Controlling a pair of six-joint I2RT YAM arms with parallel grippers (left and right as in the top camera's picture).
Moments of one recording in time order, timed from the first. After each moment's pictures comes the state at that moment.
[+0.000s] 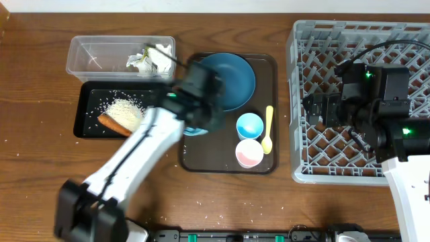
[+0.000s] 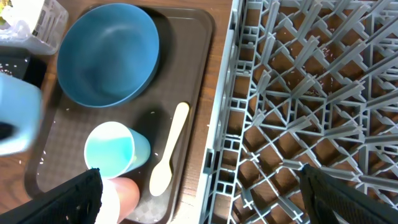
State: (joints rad) left arm -0.51 1.61 1.26 -0.86 0.12 -0.22; right arm 0.06 1.20 1.24 -0.93 -0.21 0.04
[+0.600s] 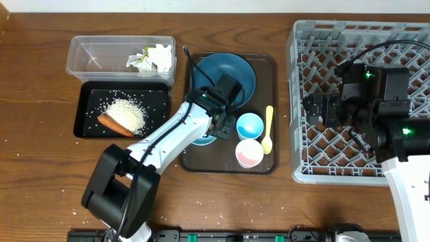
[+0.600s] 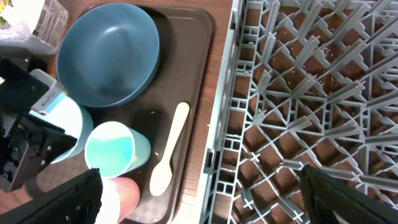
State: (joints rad) left arm -0.60 1.80 1.26 -0.82 -0.02 -0.25; right arm 0.06 1.20 1.24 -0.93 -0.21 0.04
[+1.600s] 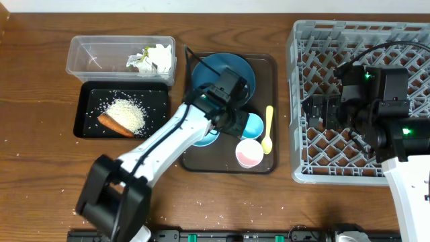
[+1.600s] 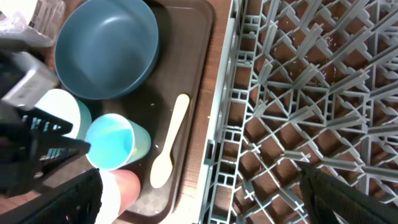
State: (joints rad) left arm -0.62 1.75 1.30 -0.76 0.20 -0.25; right arm 0.06 1.20 1.24 -0.96 -0.21 0.04
